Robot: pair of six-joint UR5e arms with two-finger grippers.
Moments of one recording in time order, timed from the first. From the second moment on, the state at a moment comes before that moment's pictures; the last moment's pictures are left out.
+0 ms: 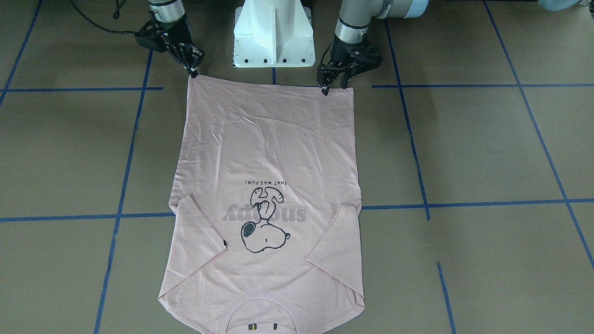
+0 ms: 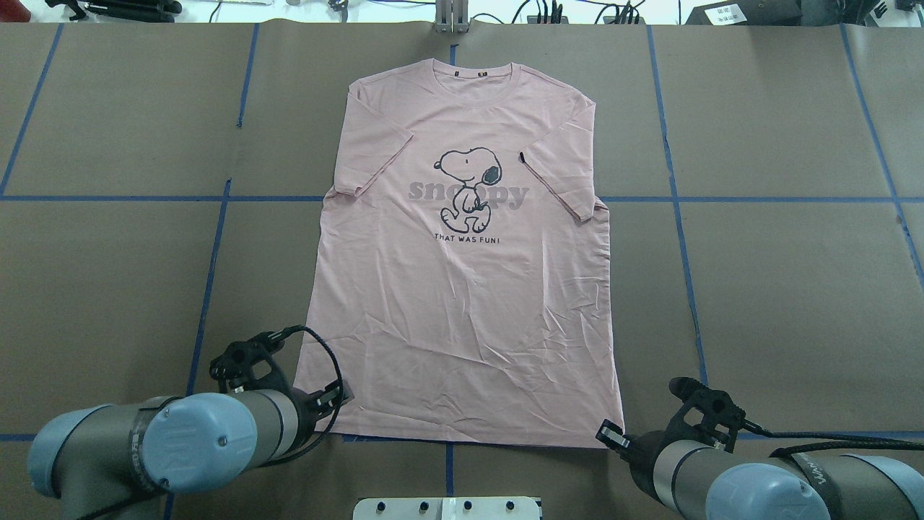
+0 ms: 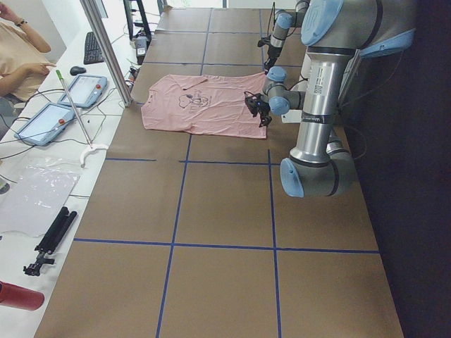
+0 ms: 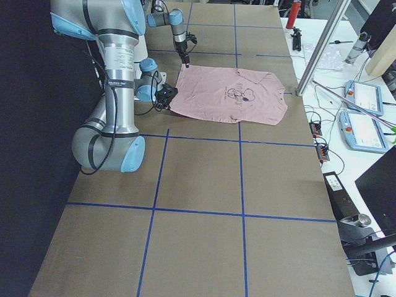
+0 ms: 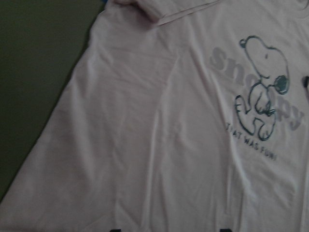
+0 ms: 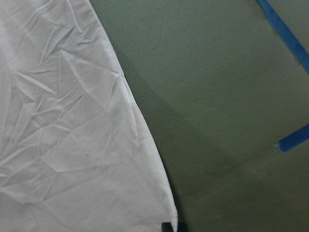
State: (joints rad) left arm -0.15 -1.79 -2.05 -1.74 -1.52 -1.98; right arm 0.03 -1.58 2.20 -1.32 1.39 2.11
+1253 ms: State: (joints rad) left arm -0.14 -1.75 -2.08 -1.73 -1.49 -2.03; right arm 0.03 -1.58 2.20 -1.32 1.39 2.11
